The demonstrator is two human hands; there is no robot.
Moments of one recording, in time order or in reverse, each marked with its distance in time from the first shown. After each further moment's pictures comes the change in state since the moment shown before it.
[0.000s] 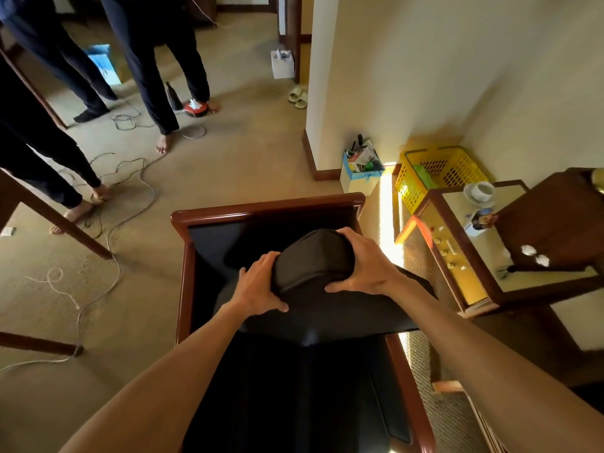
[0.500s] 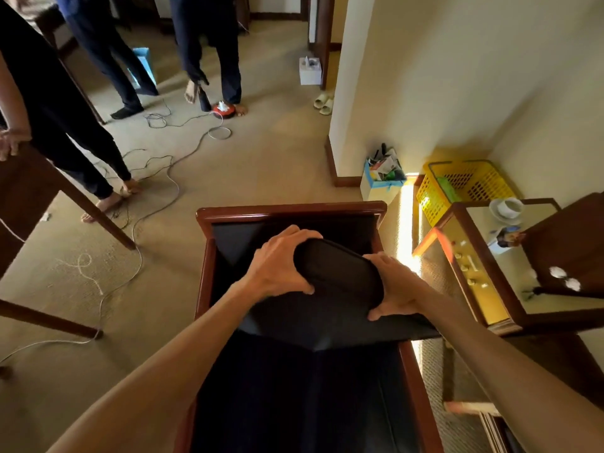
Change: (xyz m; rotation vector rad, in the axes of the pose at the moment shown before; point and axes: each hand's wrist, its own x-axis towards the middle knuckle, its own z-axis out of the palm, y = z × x) left_hand -0.016 0.047 -0.075 -0.097 0.173 0.226; right_hand -0.007 0.028 -0.003 -0.340 -0.284 0.119
